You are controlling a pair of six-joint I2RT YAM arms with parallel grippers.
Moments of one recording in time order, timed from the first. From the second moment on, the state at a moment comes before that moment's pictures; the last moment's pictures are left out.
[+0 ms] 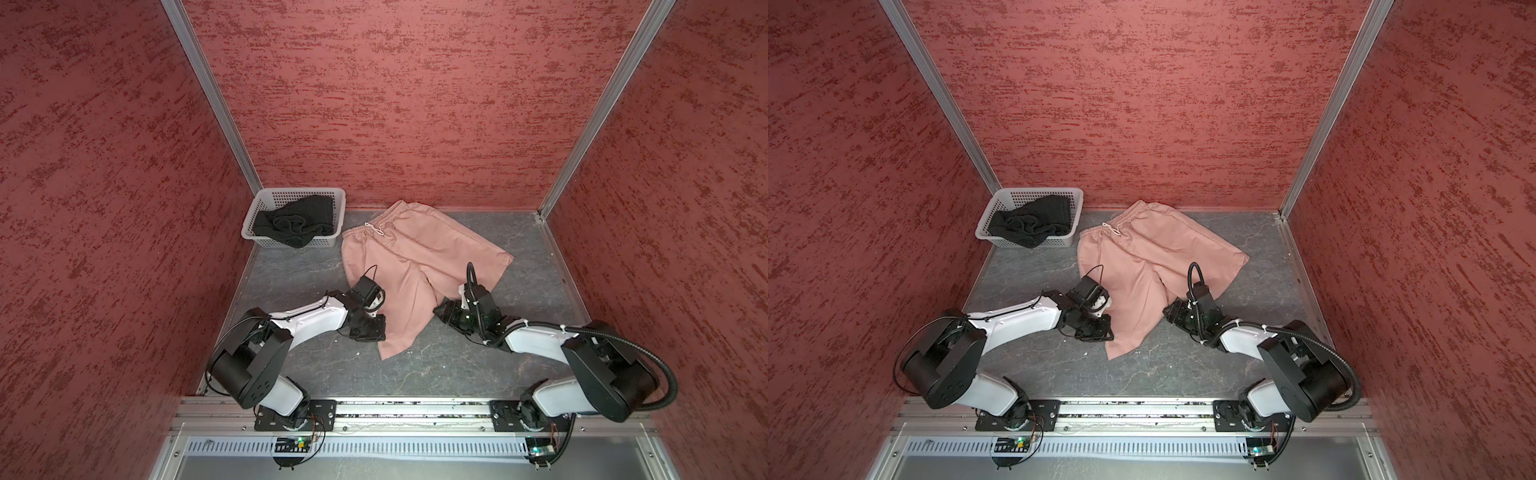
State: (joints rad) left arm -0.65 1.52 0.77 -0.54 0.37 -0.57; right arm 0.53 1.46 0.45 0.27 -0.24 1.01
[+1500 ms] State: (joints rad) left arm -0.50 1.38 0.97 -0.51 0.36 -0.50; right arm 0.51 1.48 0.91 -0.38 0.11 0.85
